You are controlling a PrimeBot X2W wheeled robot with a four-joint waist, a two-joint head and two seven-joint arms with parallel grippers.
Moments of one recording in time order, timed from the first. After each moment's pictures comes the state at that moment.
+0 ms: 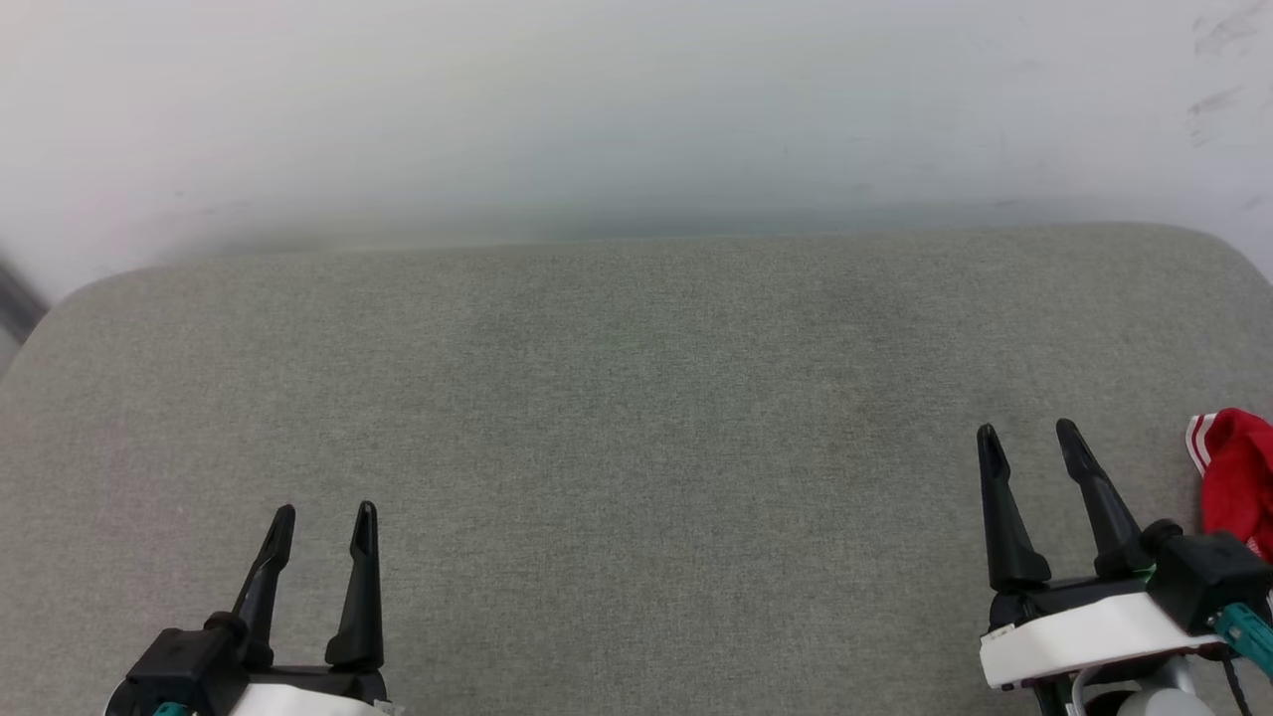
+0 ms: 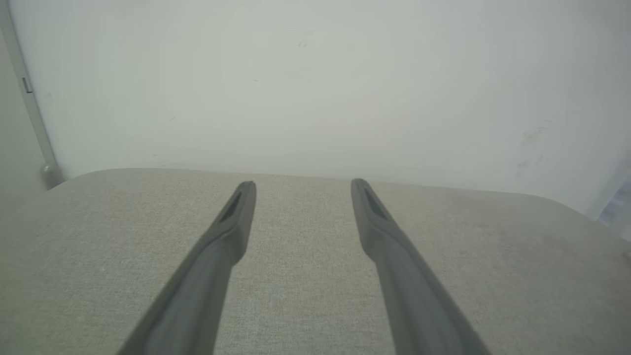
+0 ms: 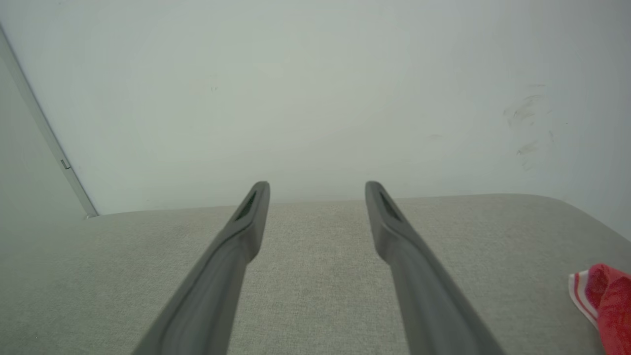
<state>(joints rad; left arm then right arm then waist) 0.12 0.12 0.03 -0.04 -0.28 -0.13 -0.26 -0.02 -0.06 0.03 0.04 0.20 0.13 -0.22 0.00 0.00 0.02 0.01</state>
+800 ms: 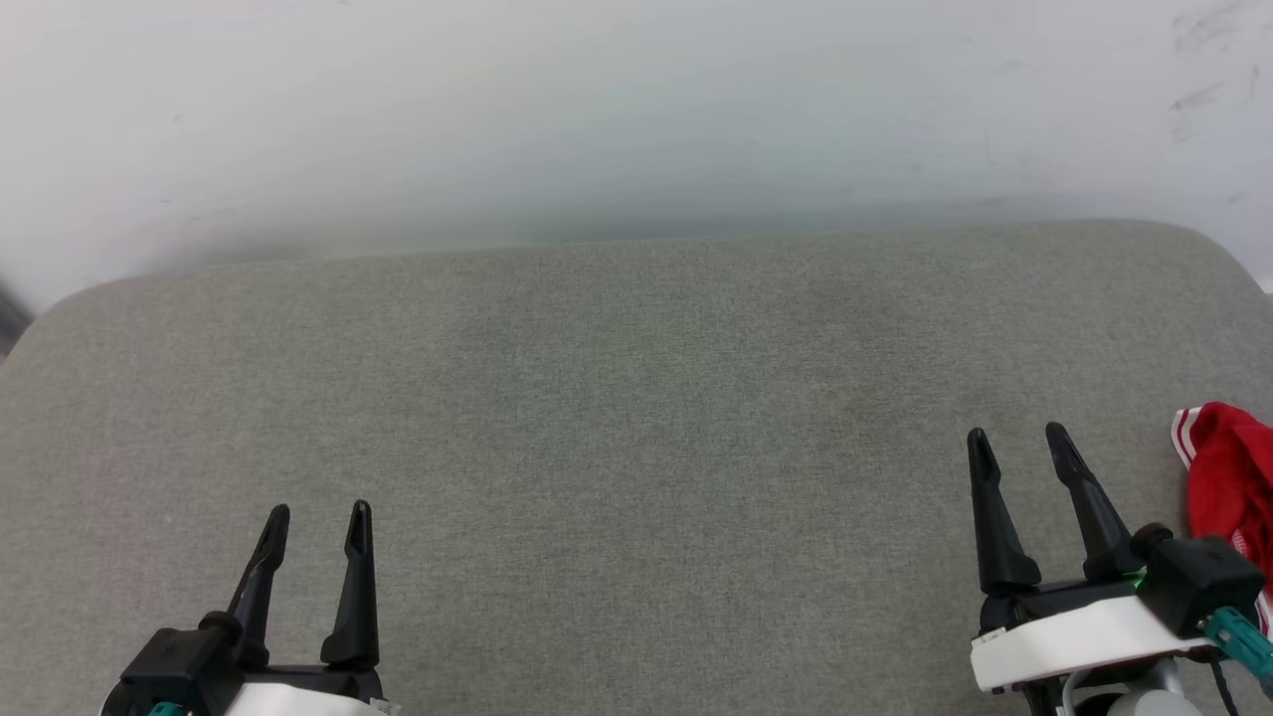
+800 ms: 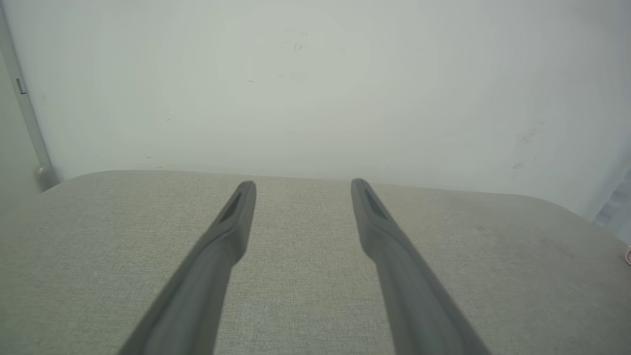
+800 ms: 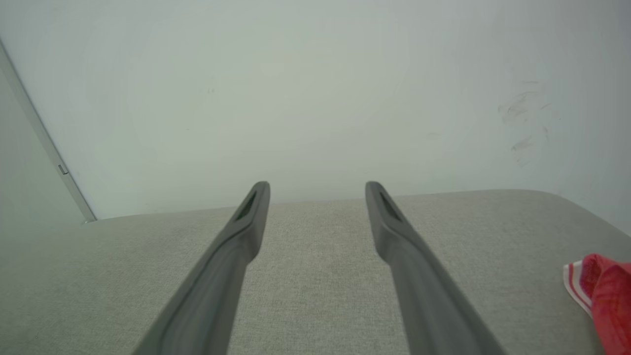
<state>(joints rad) 0.12 0.11 0.03 -0.04 -0.28 -0.13 -0.26 -0.02 -0.05 0.04 0.06 0.21 0.13 -0.24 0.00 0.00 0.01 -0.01</state>
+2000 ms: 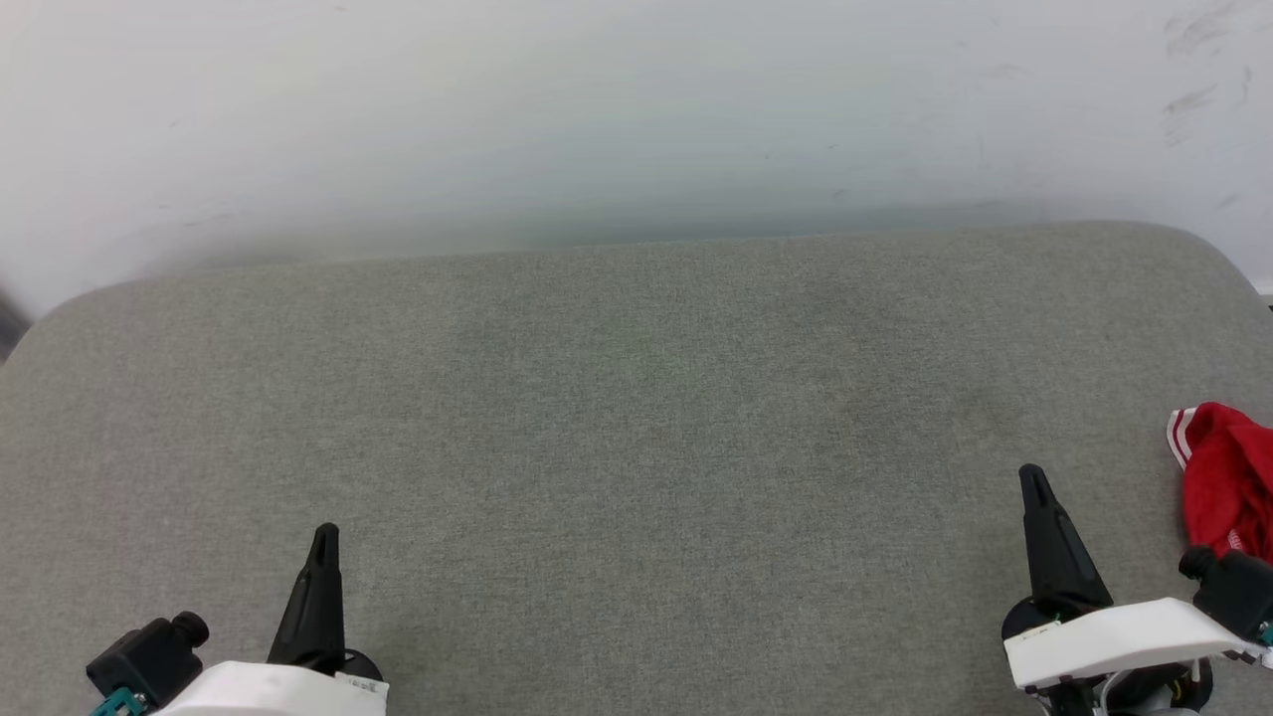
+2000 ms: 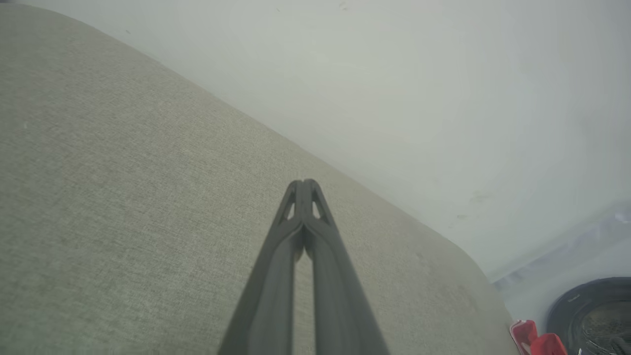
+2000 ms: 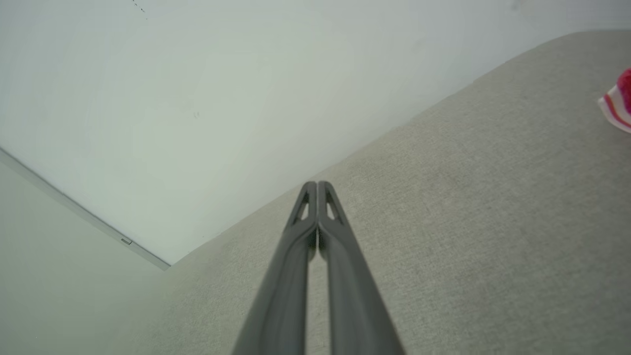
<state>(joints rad) 0.07 0.10 0.04 0.08 -0.73 -0.13 -0.16 -0.02 -0.07 0.02 0.14 0.68 0.13 -0.15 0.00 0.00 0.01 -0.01</state>
